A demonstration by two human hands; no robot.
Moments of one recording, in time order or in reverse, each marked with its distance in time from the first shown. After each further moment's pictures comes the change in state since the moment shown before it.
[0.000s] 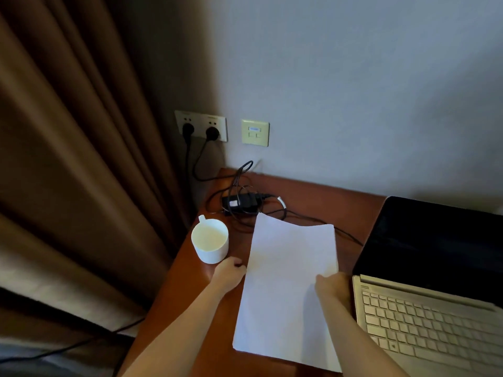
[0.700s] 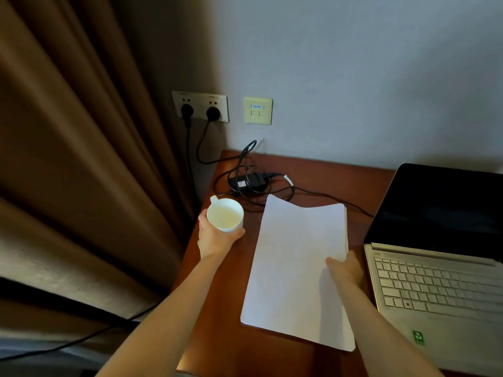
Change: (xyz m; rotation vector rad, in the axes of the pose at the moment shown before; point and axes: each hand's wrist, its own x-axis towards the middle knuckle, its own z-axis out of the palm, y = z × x) left_hand 0.002 -0.017 -0.053 -0.335 0.437 0.208; right_hand -0.019 0.031 0.014 0.199 0.022 -0.061
